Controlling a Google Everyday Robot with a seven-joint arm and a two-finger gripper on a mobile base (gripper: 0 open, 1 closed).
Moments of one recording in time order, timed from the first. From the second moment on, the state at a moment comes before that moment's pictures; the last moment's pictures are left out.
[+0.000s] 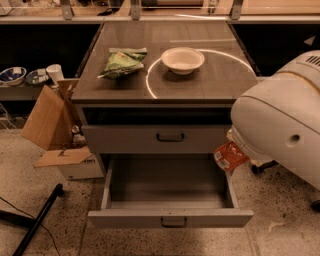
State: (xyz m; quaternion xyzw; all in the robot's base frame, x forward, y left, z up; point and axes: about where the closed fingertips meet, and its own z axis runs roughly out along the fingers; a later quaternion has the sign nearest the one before) arm 0.448 -0.210 0.830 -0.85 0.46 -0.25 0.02
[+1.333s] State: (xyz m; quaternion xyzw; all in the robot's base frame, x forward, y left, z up) arm 0.520 -0.240 0.991 -0.84 0.42 -0.34 0.00
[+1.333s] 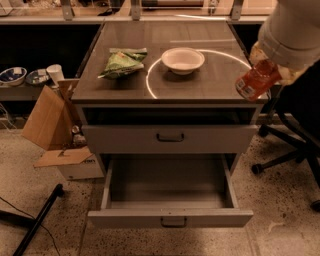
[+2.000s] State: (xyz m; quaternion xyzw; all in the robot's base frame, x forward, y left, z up) arm 0.564 -0.216 0.999 -0.85 0.41 -0.33 0.02
